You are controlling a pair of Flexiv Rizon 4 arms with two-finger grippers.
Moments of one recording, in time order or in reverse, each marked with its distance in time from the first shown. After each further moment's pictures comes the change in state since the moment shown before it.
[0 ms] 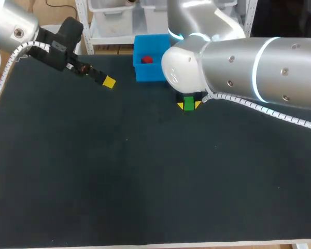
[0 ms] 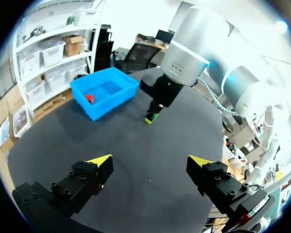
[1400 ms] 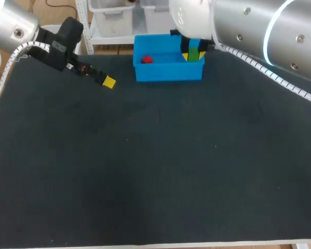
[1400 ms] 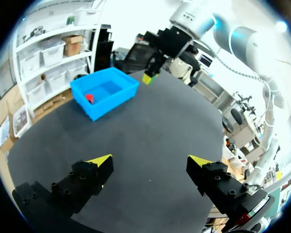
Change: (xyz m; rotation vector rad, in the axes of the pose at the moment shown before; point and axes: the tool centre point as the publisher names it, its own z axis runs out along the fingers) left arm 0.000 0.000 0.000 0.000 0.000 0.000; right arm -0.081 -0.019 -0.123 -0.084 -0.154 -0.077
